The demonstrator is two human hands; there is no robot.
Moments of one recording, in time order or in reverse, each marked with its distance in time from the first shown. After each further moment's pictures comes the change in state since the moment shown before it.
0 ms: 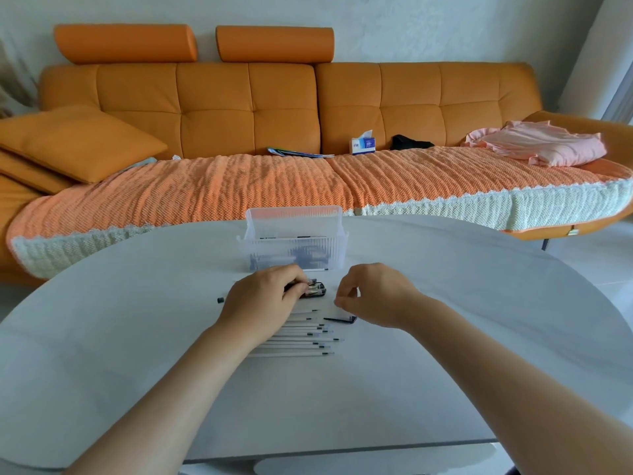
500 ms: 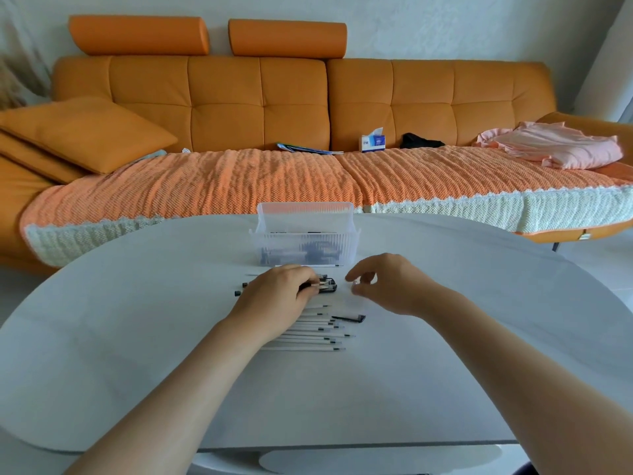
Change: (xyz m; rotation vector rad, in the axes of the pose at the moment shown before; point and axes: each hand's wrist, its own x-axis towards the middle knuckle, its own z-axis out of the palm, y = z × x) left_hand -0.001 -0.006 0.004 -0.023 -0.117 0.016; right_hand 0.011 0.011 -0.005 0.137 -0.006 0.045
